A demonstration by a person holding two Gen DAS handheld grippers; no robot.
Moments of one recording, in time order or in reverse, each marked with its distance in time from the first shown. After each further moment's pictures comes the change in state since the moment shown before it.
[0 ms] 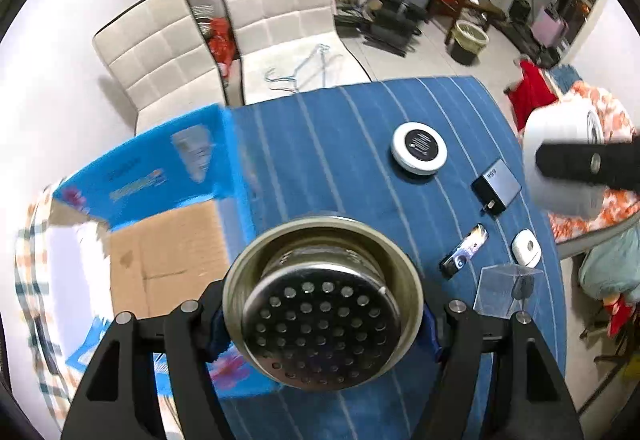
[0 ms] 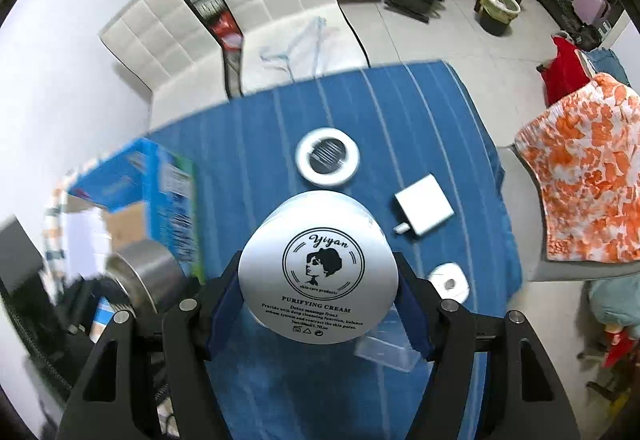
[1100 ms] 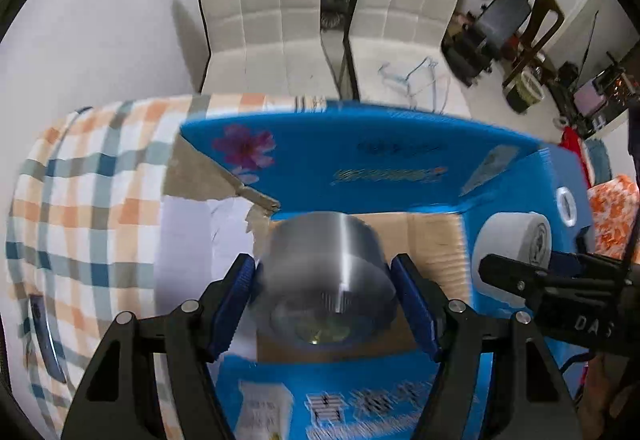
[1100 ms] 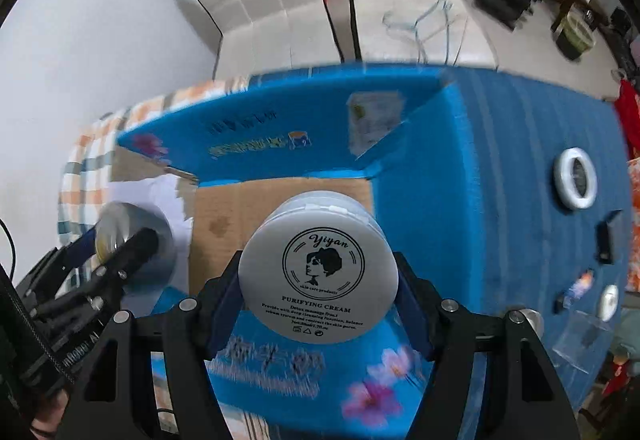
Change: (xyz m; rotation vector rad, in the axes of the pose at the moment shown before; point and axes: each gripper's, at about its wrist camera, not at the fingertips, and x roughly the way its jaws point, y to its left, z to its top) left arm 0.054 0.290 -0.016 -0.225 0.050 -0.028; right arm 0.157 0.302 -0.003 -0.146 0.135 0.030
